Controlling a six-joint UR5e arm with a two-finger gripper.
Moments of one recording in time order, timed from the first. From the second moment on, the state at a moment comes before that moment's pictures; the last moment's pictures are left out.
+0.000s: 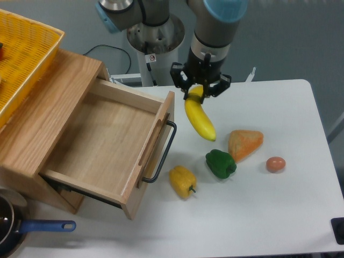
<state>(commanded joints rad) 2.59 -1.65 -1.44 -1.70 1.38 0.71</state>
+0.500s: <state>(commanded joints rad) 2.59 -1.60 -1.40 -1.77 1.32 0.69</state>
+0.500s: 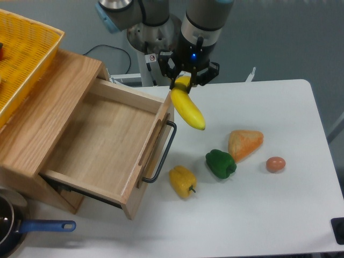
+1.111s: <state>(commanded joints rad) 2.54 -1.59 -1.40 -1.76 1.18 0.53</state>
